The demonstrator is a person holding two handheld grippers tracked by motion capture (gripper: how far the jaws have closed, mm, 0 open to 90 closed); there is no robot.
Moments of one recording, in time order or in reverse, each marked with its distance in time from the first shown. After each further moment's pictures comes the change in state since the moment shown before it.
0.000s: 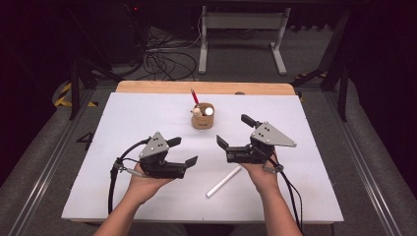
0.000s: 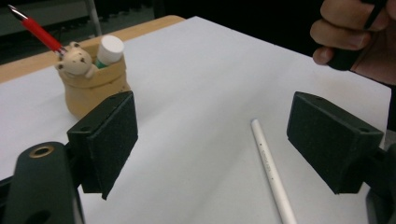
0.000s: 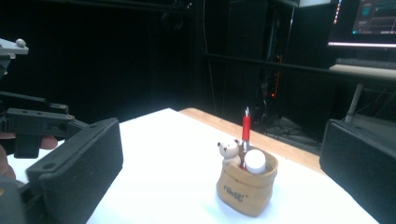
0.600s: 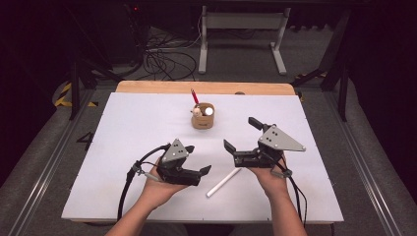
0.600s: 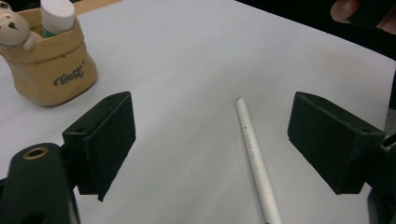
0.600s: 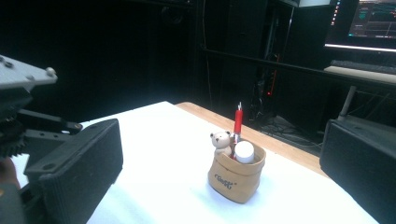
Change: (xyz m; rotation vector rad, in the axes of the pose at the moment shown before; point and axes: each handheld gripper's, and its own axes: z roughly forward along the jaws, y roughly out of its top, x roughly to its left) left arm -0.021 -0.005 0.033 0.101 -0.019 0.003; right arm -0.003 0.002 -0.020 0.017 -0.006 -0.042
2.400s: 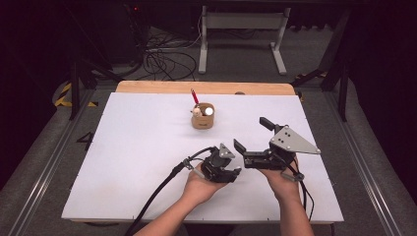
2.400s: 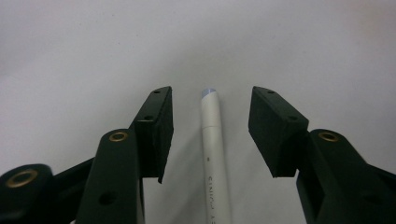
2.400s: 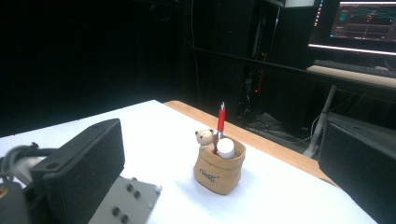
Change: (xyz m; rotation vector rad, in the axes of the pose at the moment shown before) left arm -0.041 0.013 0.113 0.272 -0.001 -0.042; right arm -0.006 0.012 -0.023 0.013 -0.050 -0.007
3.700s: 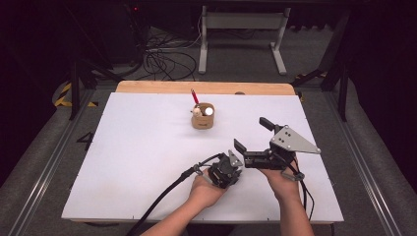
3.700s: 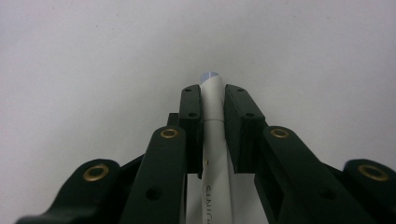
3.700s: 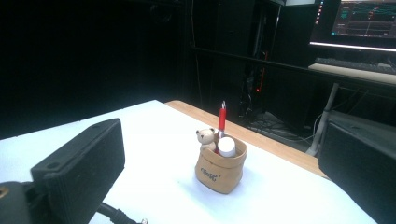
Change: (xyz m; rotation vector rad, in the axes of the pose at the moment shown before) left arm -0.014 -0.008 0.022 0.031 0.062 0.071; right arm -0.001 -0.002 0.001 0.000 0.005 0.017
